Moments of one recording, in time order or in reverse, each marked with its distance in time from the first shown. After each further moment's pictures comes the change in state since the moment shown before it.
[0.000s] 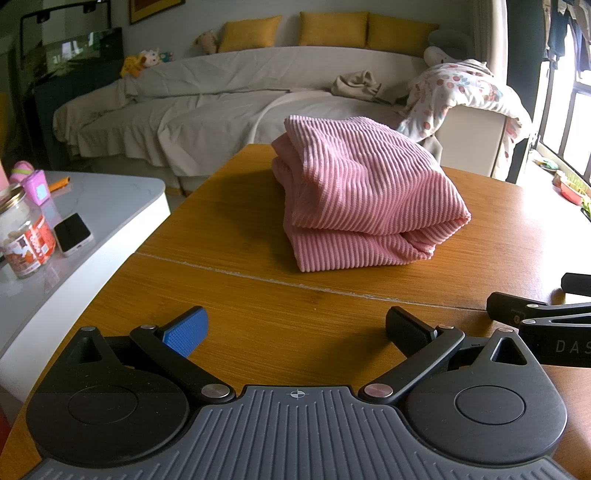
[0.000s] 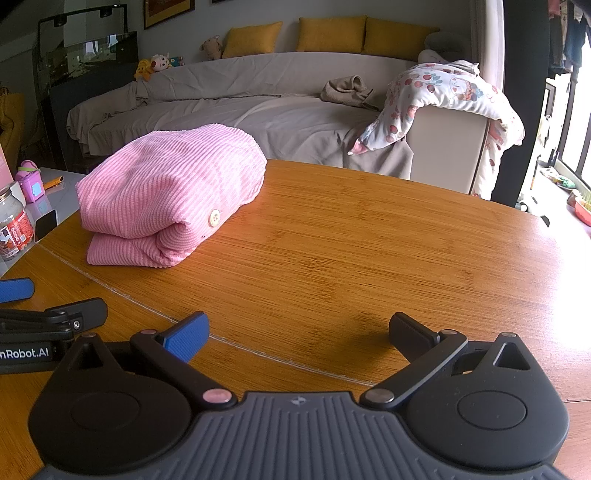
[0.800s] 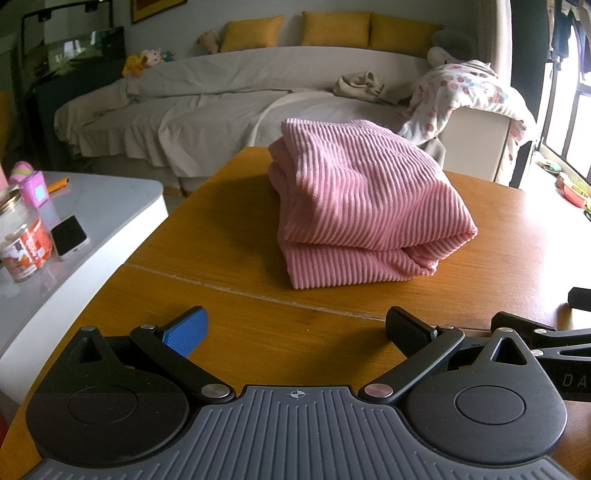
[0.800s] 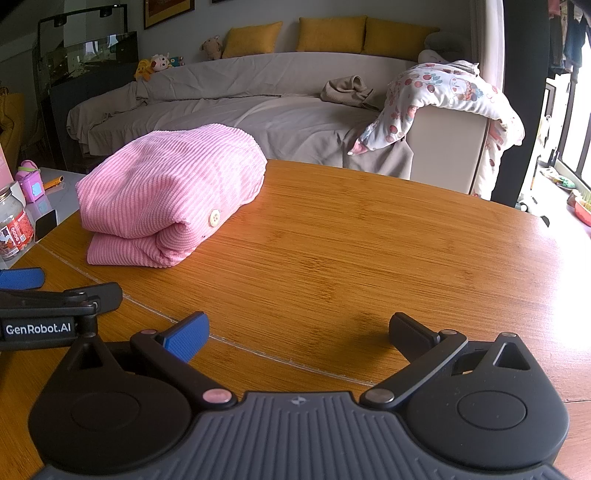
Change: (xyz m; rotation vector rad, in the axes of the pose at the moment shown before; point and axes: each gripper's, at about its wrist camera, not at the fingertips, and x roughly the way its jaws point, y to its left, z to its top) left arm 0.010 -0.005 0.009 -0.005 0.000 0.007; right arm 0.000 0.000 0.000 0.000 0.000 0.000
